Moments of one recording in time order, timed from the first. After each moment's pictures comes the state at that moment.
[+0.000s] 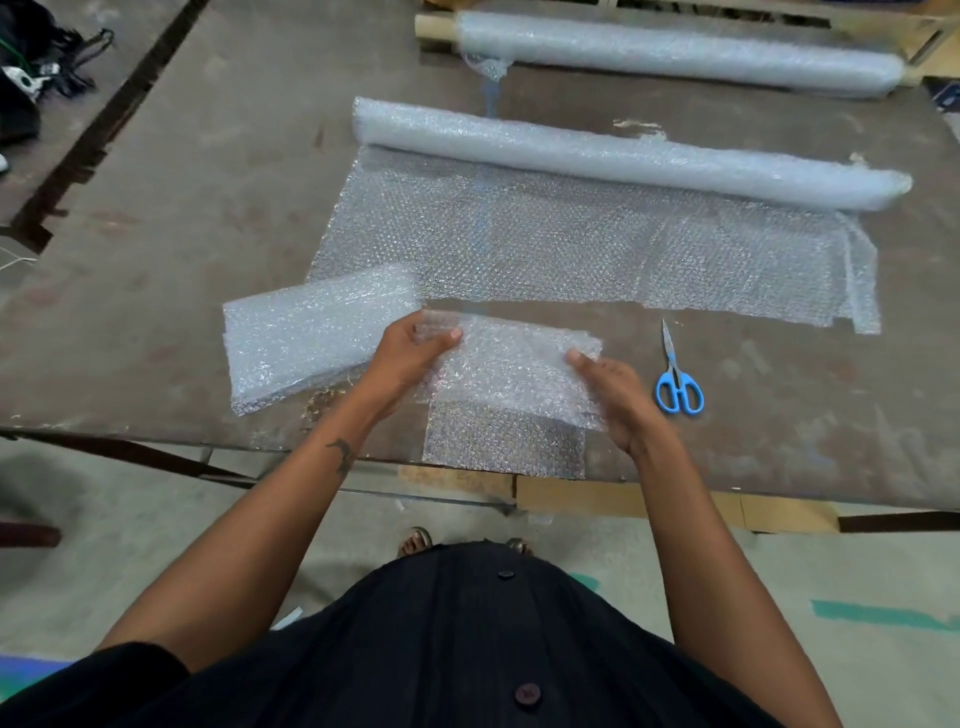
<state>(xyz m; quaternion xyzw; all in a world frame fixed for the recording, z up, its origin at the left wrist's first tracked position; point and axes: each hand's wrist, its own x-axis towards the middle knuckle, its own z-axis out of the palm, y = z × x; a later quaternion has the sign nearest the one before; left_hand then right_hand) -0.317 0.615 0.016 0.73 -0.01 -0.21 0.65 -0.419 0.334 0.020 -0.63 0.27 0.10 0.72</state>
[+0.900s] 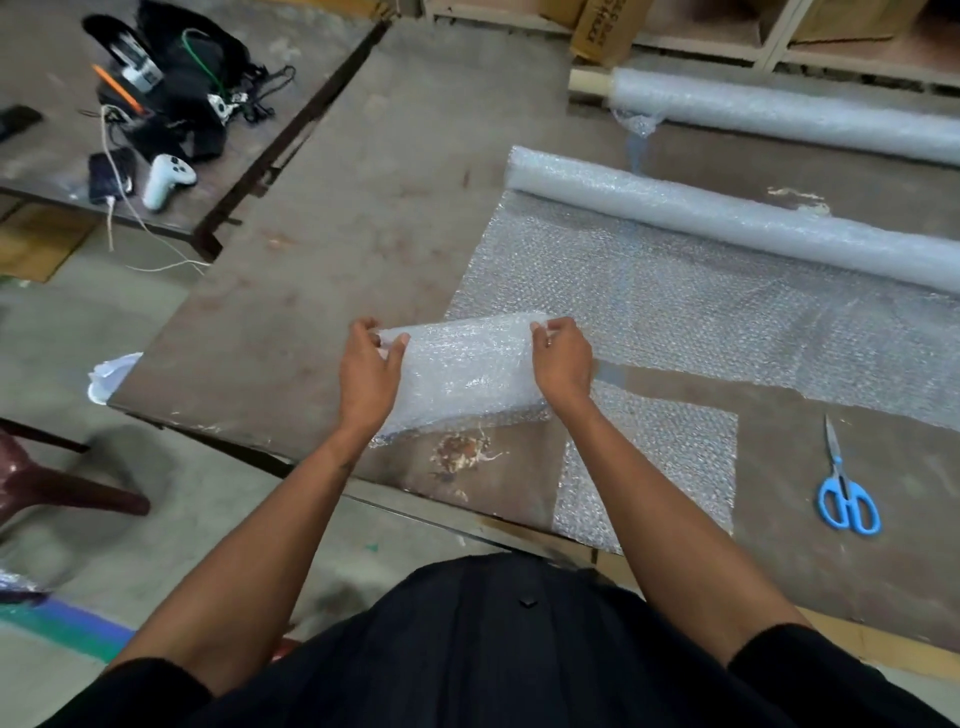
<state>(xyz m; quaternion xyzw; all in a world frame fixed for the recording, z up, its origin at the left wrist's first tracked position) -0.243 0.822 -0.018 0.89 0.12 0.09 0.42 -0.220 0.562 -0.020 -0.88 0.19 -0.05 0.43</state>
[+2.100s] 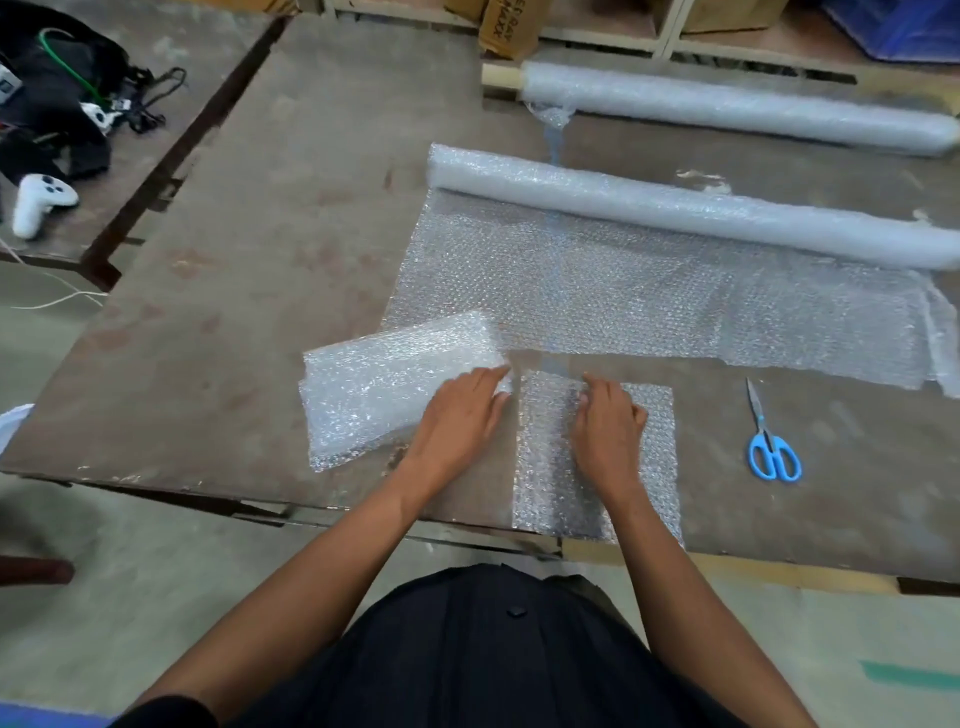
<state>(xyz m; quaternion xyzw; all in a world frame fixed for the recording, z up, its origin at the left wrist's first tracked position) -0.283 0.680 -0.026 0.93 -0.28 0.02 0.25 -0.337 0.451 -0.068 -0.96 0.18 -0.11 0.16</state>
